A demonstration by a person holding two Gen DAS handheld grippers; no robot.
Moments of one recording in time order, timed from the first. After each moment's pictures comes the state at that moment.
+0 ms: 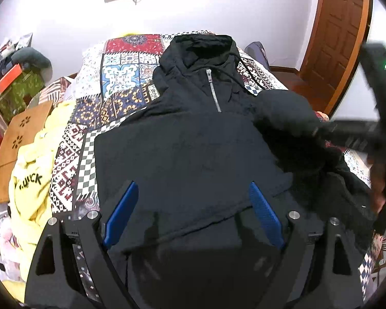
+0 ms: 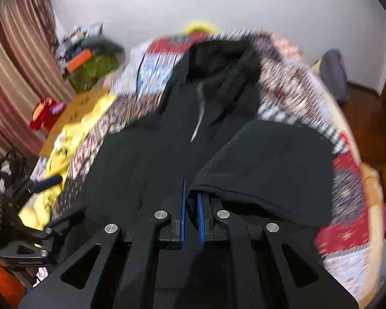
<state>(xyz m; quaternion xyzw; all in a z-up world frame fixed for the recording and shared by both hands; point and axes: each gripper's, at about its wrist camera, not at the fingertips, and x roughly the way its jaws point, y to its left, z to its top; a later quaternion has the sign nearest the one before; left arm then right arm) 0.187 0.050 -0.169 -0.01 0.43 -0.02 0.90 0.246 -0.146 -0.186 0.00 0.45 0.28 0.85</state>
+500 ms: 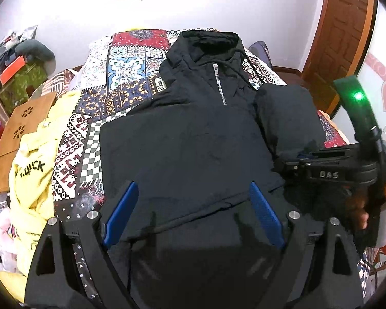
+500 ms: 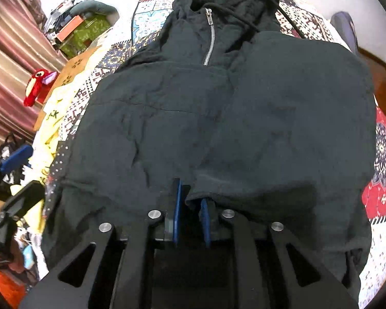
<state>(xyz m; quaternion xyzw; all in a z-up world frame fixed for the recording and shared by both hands) 0.175 0.058 -0.172 -0.02 0.43 -0.02 0.90 0.238 -0.132 -0.230 0.00 0.55 0.28 0.79</state>
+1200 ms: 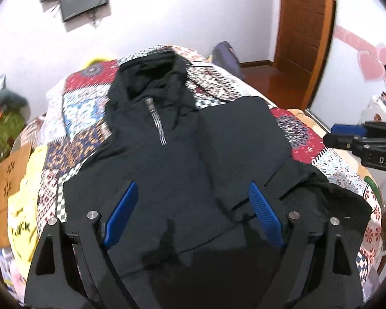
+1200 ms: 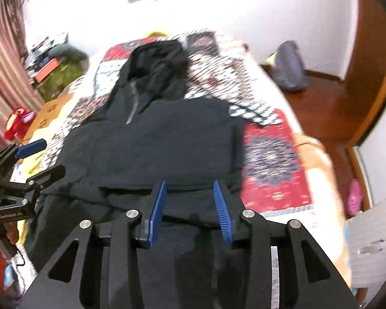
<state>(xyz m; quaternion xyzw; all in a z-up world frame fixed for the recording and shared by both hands) 0.223 -0.051 -0.147 0.07 0.41 -0.09 0.91 0.207 -0.264 -0.159 0.00 0.43 0.17 0.89</state>
